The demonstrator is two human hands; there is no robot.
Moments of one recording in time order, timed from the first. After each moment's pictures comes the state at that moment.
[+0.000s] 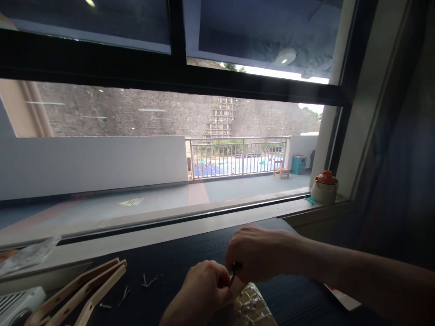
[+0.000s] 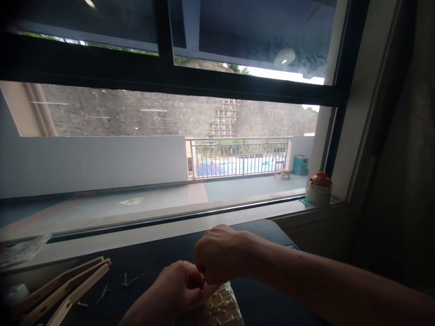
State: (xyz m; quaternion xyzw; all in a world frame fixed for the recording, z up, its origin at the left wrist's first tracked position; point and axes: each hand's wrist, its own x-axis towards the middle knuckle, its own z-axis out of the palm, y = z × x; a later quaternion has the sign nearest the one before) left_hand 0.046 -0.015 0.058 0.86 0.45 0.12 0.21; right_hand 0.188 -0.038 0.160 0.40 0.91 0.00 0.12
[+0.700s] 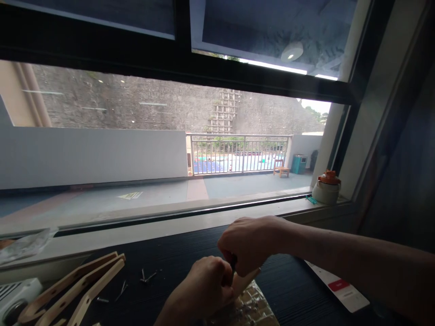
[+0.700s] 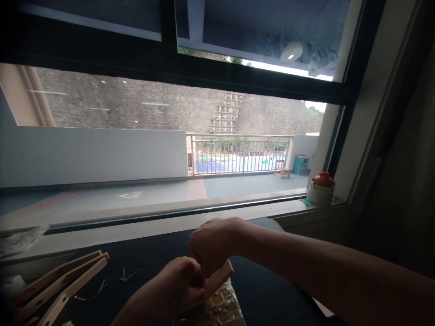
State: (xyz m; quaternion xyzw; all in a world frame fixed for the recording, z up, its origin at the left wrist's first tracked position) left_hand 0.041 -0.004 0.053 0.89 0.38 0.12 0.24; right_hand 0.171 -0.016 0.171 0.40 0.88 -0.05 0.24
